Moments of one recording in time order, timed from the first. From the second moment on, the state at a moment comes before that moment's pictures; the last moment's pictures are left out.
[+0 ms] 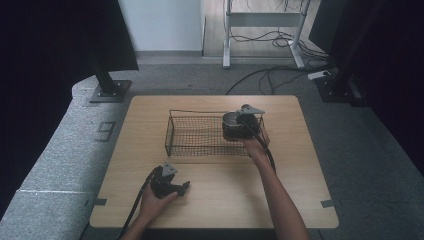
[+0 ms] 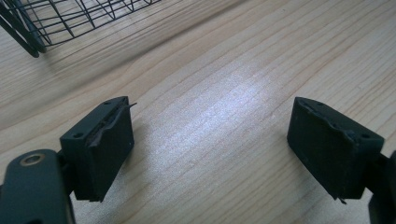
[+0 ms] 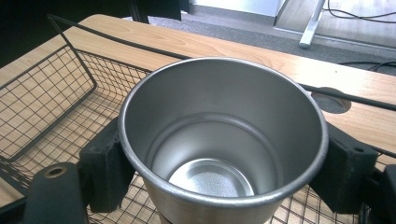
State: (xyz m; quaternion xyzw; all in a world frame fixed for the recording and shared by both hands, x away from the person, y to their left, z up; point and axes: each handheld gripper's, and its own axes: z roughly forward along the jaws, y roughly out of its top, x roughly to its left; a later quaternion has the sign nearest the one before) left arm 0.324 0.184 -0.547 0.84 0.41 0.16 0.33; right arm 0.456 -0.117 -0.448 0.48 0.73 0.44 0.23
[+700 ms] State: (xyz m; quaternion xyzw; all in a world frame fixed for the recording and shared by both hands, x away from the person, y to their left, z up) left arm 0.324 0.184 -0.547 0.84 0.41 0.16 0.33; right arm 0.458 -0.113 -0.466 0.48 0.74 0.42 0.22
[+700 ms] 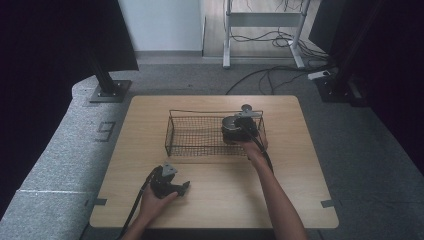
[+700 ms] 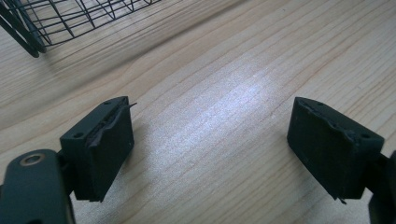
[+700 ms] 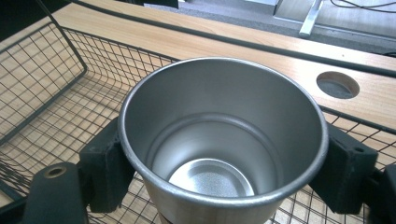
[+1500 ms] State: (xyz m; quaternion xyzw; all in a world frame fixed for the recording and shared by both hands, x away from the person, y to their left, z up) left arm 0.324 0.184 -0.547 0.84 0.41 0.16 0.33; right arm 0.466 -0.106 -0.483 0.49 0.76 0.38 0.21
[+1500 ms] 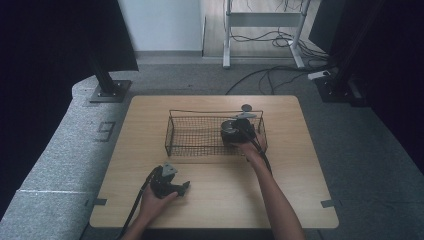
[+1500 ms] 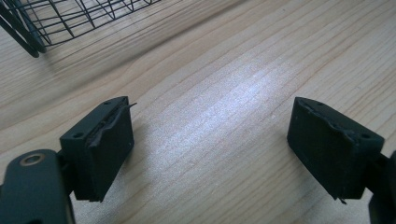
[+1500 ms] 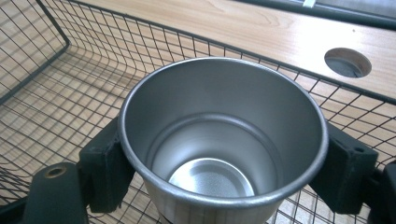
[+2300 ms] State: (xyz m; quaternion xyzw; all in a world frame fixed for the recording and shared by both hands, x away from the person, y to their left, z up) left arm 0.324 0.184 -0.547 0.84 0.41 0.16 0.33; right arm 0.472 -0.106 -0.491 0.50 0.77 0.35 0.21
